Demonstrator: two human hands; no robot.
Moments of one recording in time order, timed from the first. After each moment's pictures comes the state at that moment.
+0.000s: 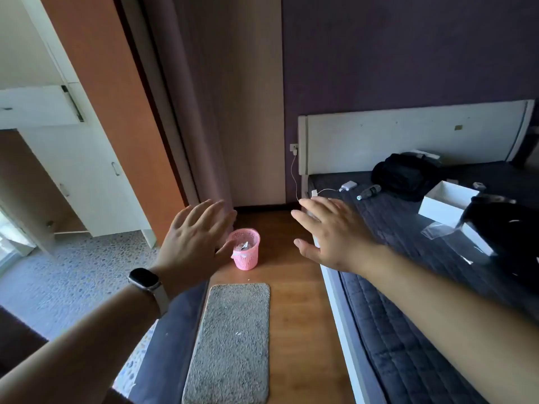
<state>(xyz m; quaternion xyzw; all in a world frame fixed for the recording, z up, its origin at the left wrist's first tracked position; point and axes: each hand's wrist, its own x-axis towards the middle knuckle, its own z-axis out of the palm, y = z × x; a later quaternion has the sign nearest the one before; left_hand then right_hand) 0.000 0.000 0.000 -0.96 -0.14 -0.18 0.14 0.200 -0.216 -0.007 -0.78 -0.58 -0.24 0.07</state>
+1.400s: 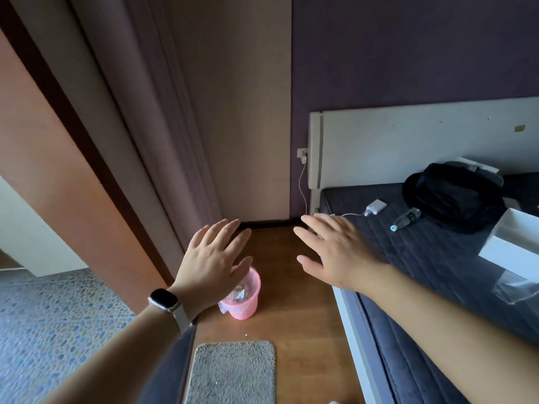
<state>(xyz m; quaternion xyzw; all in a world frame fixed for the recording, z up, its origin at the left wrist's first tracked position) 0.389 0.325 -0.076 -0.98 -0.13 -0.15 0.08 0.566 0.119 -0.076 -0.80 -0.56 -0.19 0.07</state>
